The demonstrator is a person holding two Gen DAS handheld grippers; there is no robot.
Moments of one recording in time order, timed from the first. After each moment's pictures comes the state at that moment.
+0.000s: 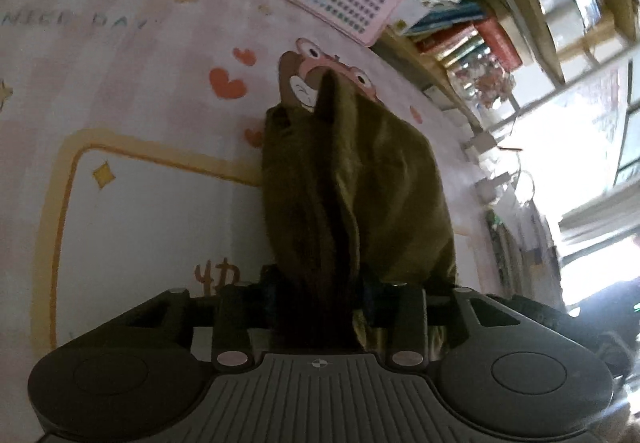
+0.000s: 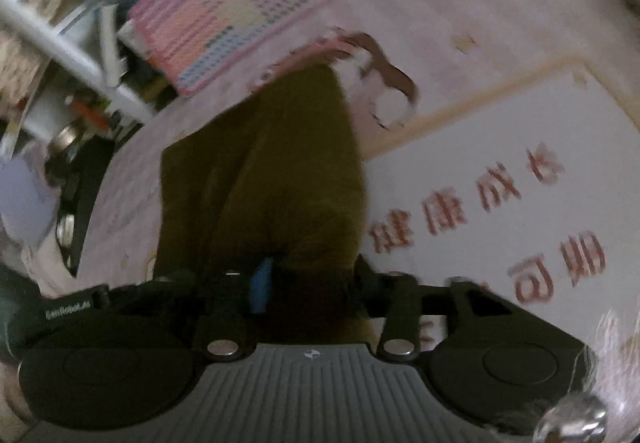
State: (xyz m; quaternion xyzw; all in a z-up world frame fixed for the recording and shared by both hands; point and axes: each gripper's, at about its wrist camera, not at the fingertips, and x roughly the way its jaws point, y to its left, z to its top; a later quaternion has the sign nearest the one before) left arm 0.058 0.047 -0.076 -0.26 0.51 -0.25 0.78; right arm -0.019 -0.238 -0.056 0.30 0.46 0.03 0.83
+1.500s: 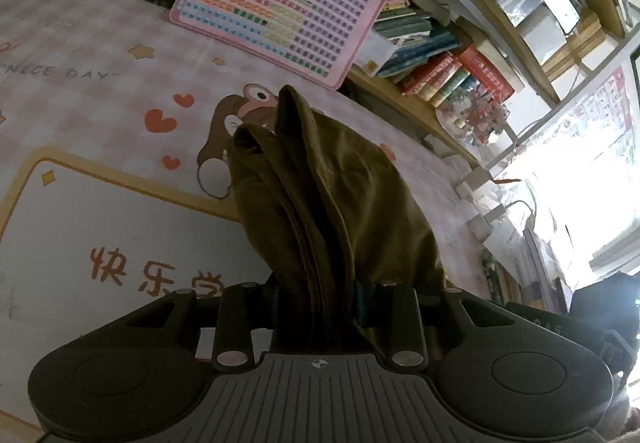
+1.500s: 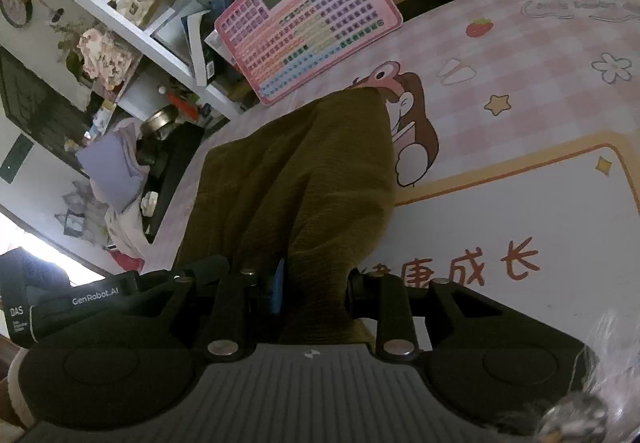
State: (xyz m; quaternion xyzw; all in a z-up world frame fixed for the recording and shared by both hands) left arm 0.008 -0.049 -0.020 -0.23 0.42 -0.18 0.86; right arm -0.018 -0.320 -0.034 0.29 0.41 0.21 0.84
